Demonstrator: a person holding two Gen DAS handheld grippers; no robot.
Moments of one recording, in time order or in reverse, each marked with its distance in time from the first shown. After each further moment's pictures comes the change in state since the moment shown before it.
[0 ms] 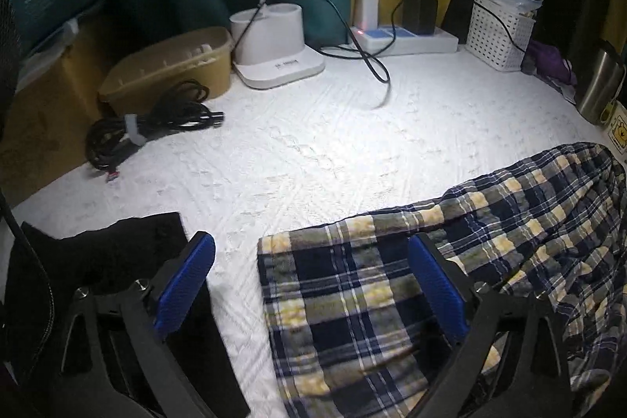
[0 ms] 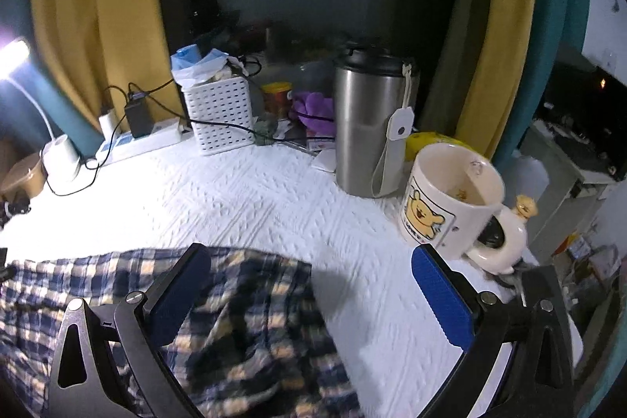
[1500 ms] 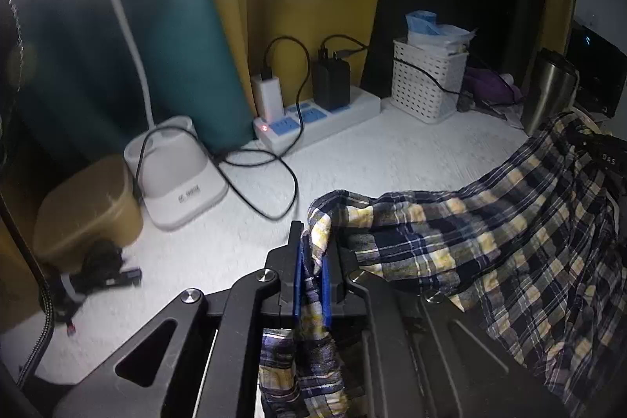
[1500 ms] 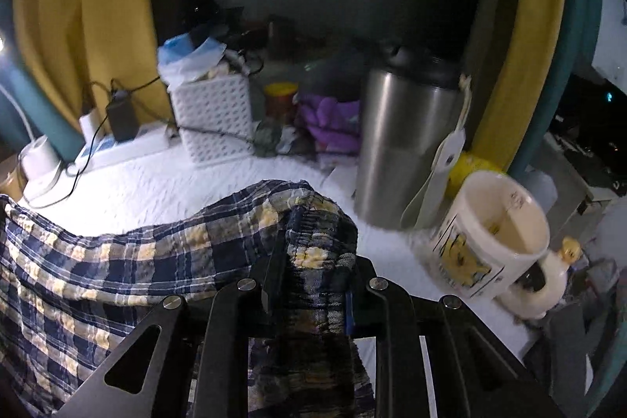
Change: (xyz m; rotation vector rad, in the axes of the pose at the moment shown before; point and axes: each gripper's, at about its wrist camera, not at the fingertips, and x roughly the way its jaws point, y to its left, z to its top) left arm 0.001 -0.066 0.098 0.196 -0.161 -0.170; right arm 0.053 0.023 0.033 -0.038 -0.019 -0.044
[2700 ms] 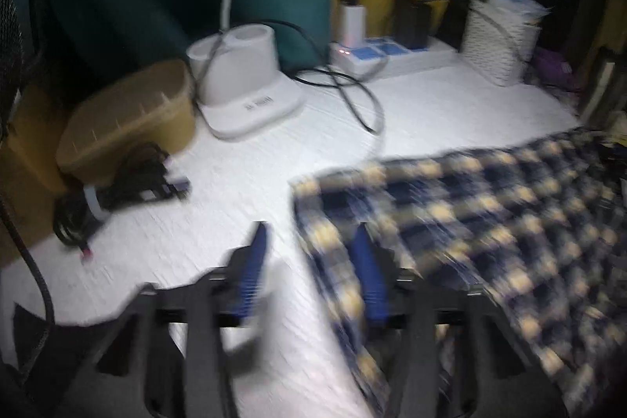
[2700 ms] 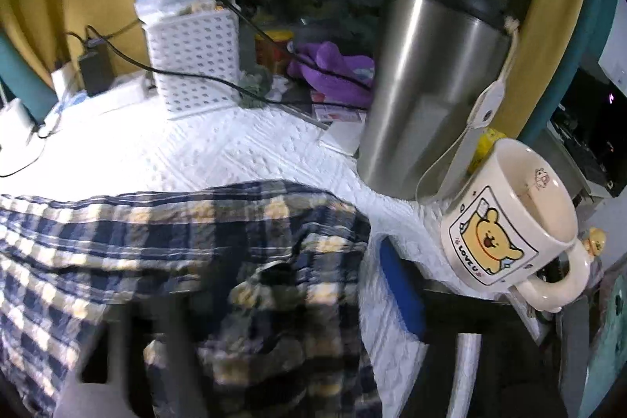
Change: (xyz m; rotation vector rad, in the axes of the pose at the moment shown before) left arm 0.005 0.049 -0.053 -0.150 0.181 0.075; right arm 0.036 0.010 -0.015 -0.051 0.132 -0.036
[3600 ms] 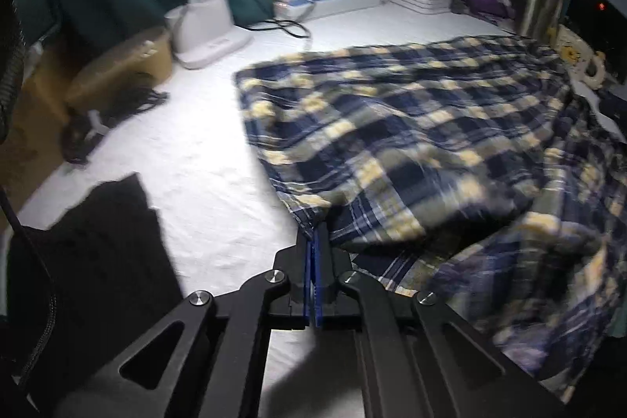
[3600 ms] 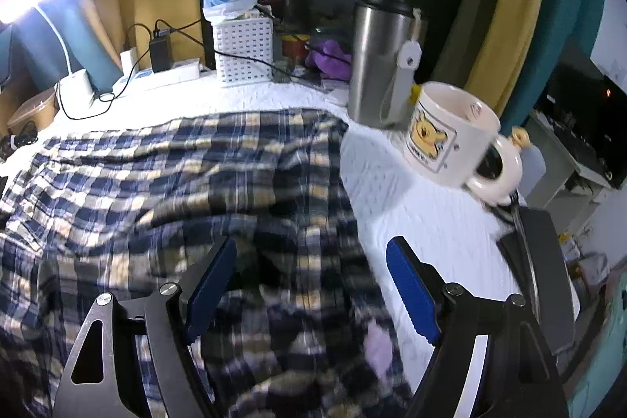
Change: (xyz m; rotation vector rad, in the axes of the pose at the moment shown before) left arm -0.044 -0.036 -0.095 0.136 0.026 0.016; right arm -0.109 -0.016 -0.104 -0.010 -0.032 0.060
